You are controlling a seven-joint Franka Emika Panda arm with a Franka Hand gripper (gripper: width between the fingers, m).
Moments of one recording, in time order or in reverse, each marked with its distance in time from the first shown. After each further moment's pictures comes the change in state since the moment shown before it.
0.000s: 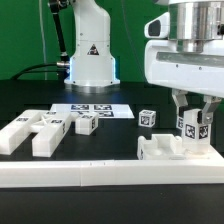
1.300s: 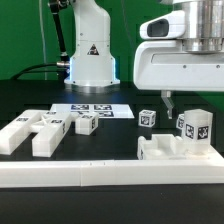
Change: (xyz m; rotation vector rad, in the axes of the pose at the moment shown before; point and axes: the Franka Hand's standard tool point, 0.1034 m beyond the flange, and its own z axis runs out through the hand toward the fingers) arm -0.008 -0.006 0.000 0.010 -0.007 -0.948
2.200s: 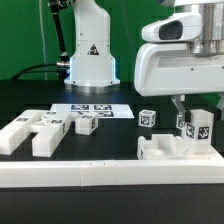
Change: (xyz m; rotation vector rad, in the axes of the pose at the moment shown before) arm -0.001 0.000 0.001 0.000 -0.002 -0.254
